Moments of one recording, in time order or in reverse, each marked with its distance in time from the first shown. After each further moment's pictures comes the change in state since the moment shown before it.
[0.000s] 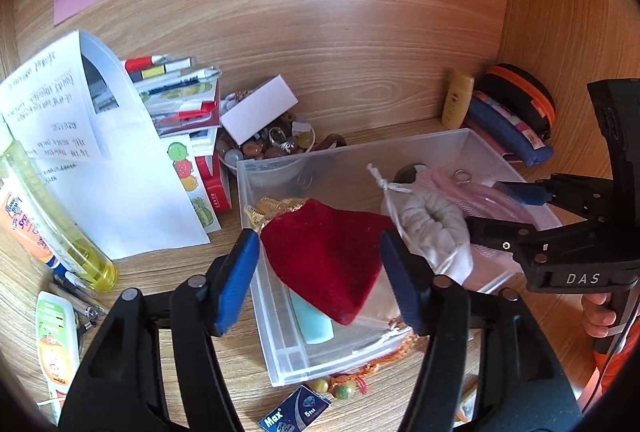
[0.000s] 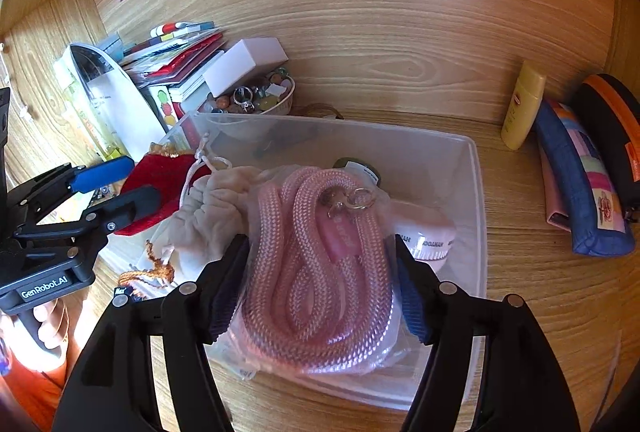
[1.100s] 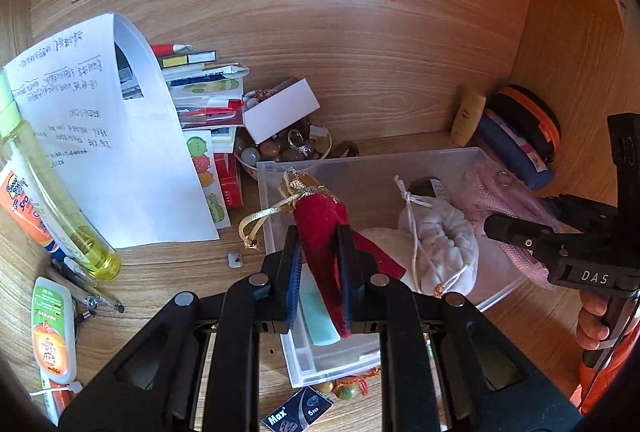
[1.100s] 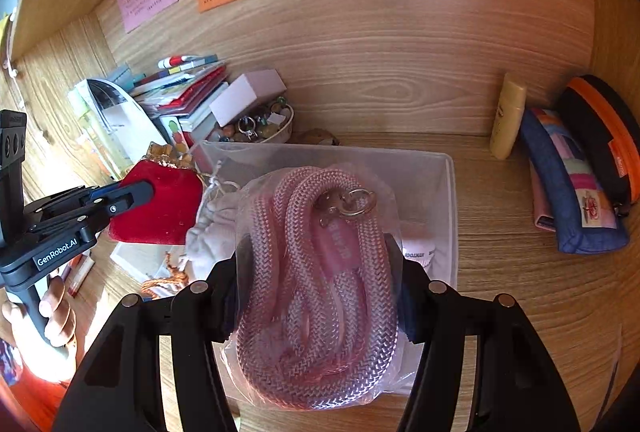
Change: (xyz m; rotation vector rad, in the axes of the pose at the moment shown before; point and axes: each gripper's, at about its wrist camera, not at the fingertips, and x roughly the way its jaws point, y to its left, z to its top) left arm 0.001 0.020 0.006 -0.089 0.021 -0.013; right arm -0.017 -0.003 0.003 0.045 -0.058 0.019
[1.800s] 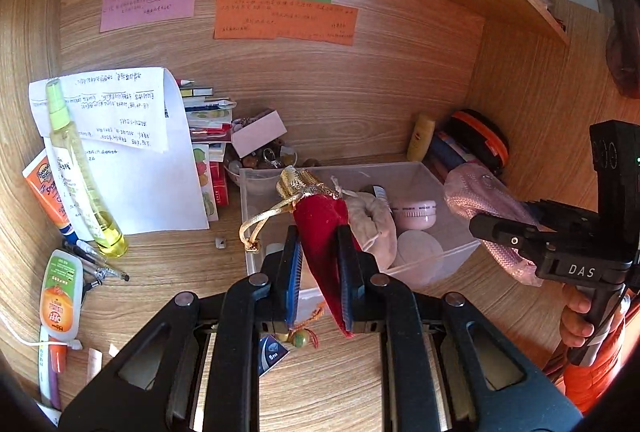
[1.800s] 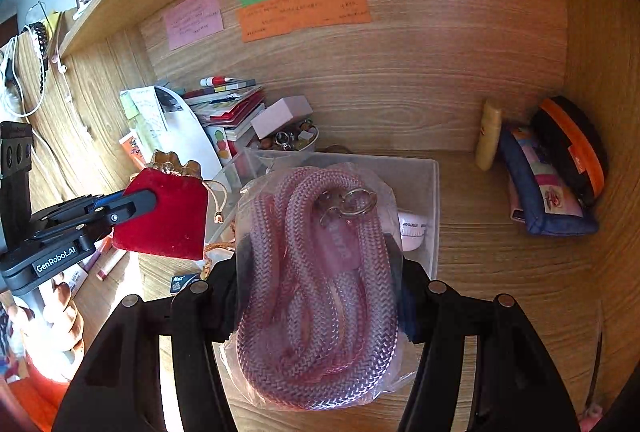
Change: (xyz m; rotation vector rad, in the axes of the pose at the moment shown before) left arm -0.082 -0.023 -0.029 -0.011 -0.125 -0.065; right arm -0.075 0.024 -0.027 -0.024 -0.113 0.030
